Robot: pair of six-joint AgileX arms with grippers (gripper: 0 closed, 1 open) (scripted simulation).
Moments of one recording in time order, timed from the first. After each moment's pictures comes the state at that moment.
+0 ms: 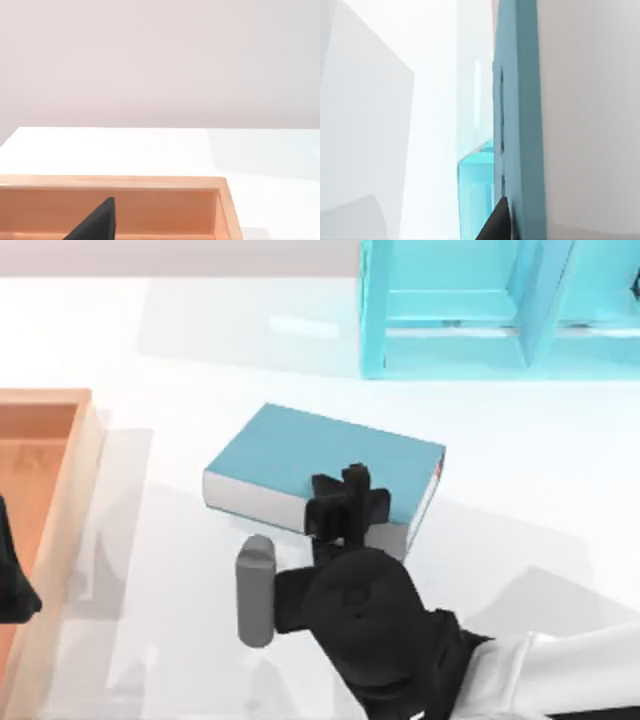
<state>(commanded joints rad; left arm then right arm) 0.00 0.00 0.00 0.00 0.00 0.00 1.12 1.79 0.74 0.66 0.82 -1.16</state>
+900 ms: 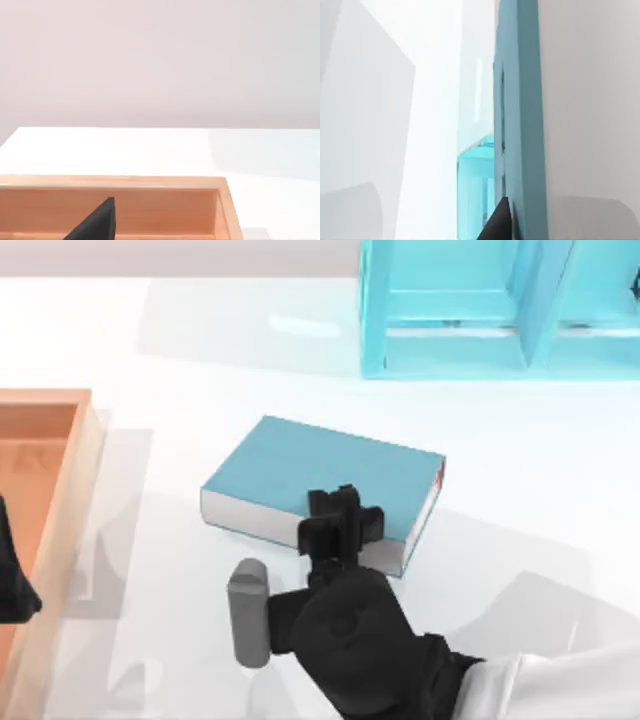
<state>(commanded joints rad) 0.00 0.00 0.00 0.00 0.00 0.00 1.17 1.80 0.73 0.67 0.87 -1.18</state>
